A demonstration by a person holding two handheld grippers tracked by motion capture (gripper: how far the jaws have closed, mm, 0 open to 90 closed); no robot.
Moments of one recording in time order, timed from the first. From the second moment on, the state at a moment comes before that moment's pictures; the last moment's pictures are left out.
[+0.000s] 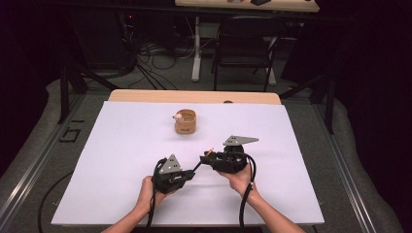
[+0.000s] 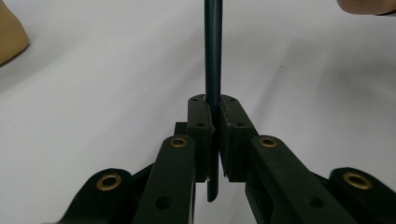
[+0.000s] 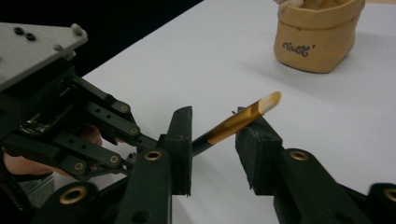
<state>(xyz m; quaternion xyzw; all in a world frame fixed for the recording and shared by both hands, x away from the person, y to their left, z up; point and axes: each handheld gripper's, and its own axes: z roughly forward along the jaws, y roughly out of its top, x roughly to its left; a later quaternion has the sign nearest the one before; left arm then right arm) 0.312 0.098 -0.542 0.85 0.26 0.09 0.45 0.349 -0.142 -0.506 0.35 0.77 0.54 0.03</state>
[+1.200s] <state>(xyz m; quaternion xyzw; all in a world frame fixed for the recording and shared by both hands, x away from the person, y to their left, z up) 0.315 0.093 -0.523 0.81 0.26 0.10 0.52 0.332 -0.123 -0.483 0.28 0.80 0.53 0.08</state>
